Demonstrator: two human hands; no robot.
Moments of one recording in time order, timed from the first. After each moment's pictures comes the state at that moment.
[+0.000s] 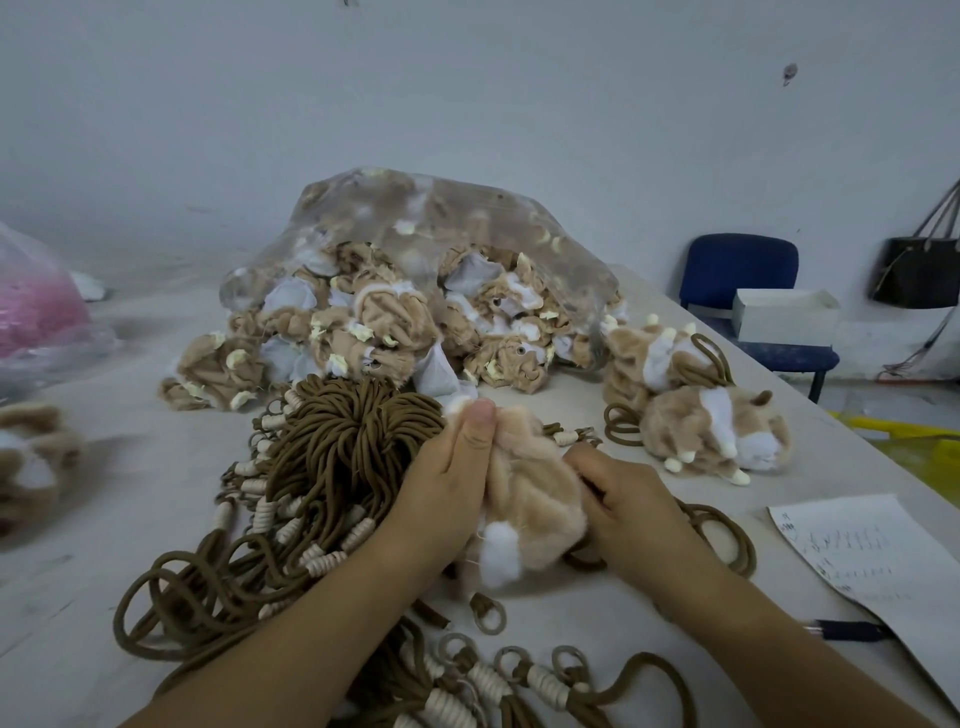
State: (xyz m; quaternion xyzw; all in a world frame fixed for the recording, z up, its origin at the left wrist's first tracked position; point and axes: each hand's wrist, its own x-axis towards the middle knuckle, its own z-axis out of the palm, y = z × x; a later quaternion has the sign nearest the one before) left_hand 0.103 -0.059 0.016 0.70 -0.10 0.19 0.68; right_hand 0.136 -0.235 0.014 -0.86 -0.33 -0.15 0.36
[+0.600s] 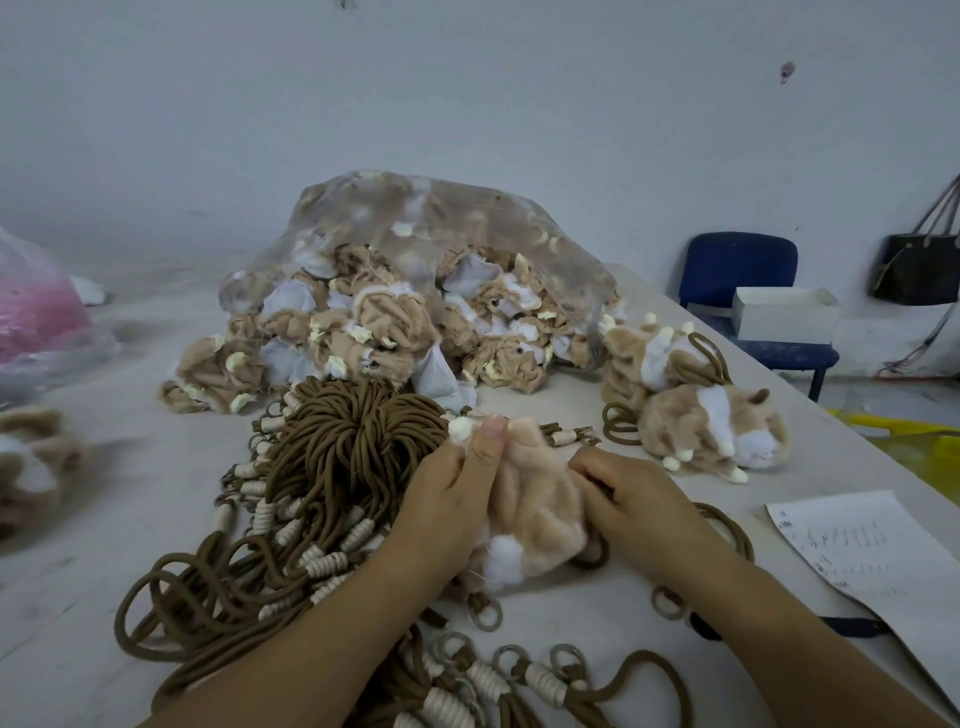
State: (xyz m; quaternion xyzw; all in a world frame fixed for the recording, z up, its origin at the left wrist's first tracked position) left_hand 0.100 -0.062 0.010 0.75 -0.08 0.21 0.63; right_hand 0.144 -0.246 0.015 -0.88 -0.33 -0.10 0.33
